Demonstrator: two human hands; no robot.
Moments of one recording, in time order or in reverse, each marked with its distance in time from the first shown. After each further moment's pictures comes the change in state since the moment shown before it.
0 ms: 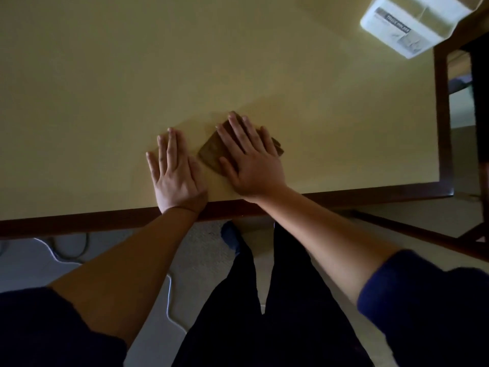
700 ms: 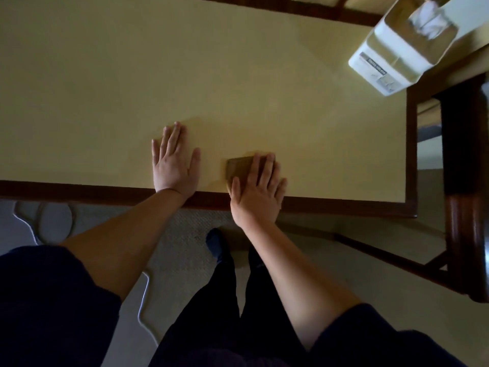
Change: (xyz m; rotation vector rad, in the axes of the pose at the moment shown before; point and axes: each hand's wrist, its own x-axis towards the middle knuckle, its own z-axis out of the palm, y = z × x) left_hand 0.001 -0.002 -0.015 -0.048 -0.101 -0.019; right_hand -0.072 -0.027 -0.006 0.078 -0.122 0.514
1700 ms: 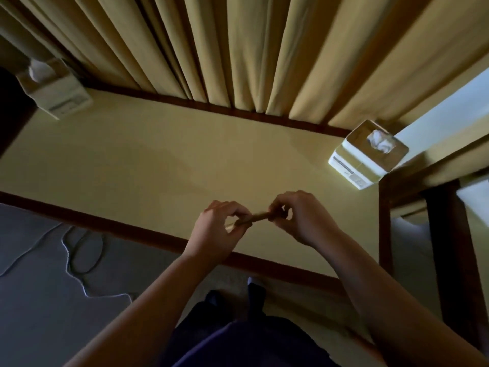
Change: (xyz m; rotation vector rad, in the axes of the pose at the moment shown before) left_hand -0.071 0.200 -0.121 -0.417 0.072 0.185; right_hand 0.050 0.087 -0.251 0.170 -0.123 -0.658
